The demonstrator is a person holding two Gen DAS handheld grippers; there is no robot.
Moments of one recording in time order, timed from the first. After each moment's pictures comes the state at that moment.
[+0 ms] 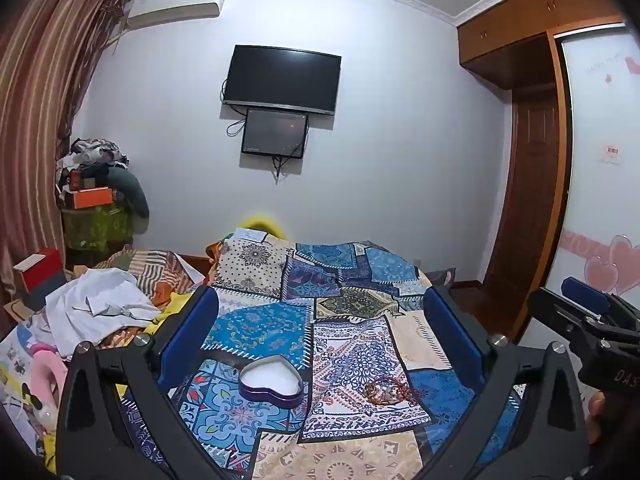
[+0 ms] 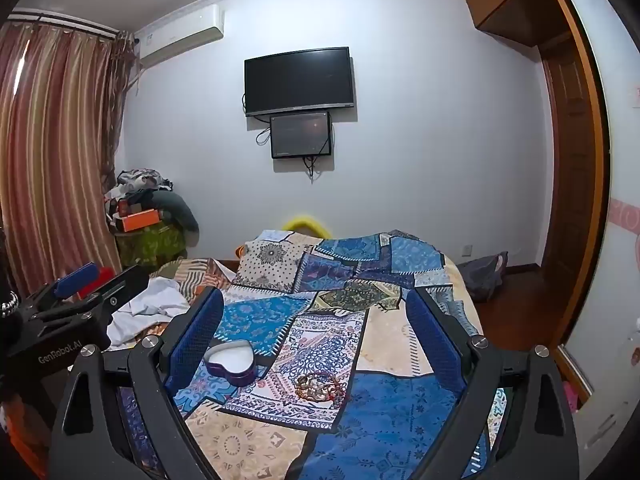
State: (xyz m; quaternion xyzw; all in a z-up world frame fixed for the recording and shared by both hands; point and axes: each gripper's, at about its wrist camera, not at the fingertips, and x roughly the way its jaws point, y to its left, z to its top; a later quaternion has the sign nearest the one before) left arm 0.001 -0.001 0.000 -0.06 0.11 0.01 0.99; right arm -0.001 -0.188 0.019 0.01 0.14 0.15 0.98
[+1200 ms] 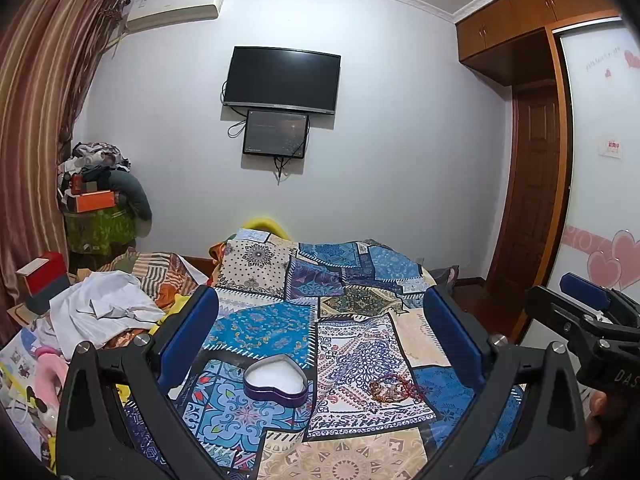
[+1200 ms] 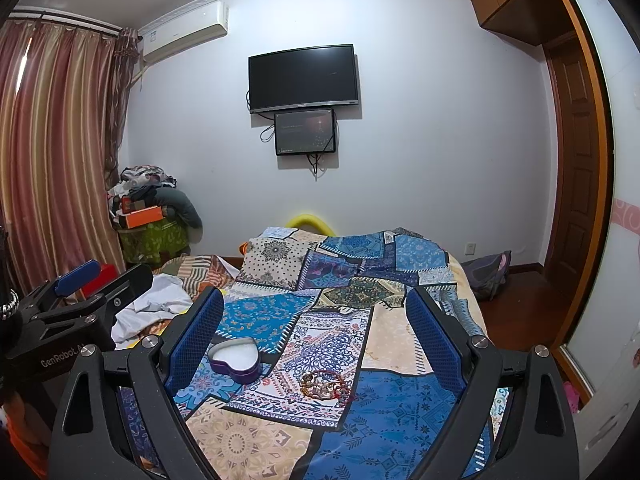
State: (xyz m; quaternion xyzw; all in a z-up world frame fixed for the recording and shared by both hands) left arm -0.003 0.001 0.001 -0.06 0.11 0.01 0.99; right arm -0.002 -0.184 0.019 0.00 0.14 0.16 0.98
